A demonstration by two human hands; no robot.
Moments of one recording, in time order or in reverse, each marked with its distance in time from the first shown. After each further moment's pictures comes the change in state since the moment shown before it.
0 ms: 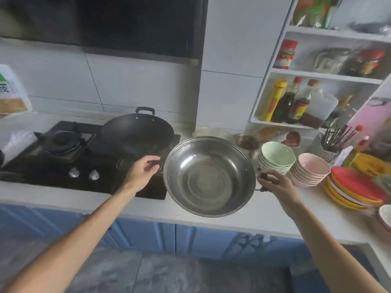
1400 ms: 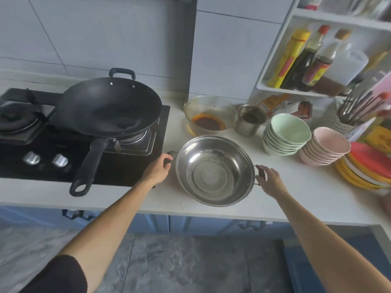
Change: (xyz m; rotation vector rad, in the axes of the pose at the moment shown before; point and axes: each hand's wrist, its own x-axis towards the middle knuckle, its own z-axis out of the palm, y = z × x) left_hand 0.104 -0.117 0.124 0.376 -0.291 -0.140; right_hand 0.090 0.144 0.002 -0.796 0.103 0.289
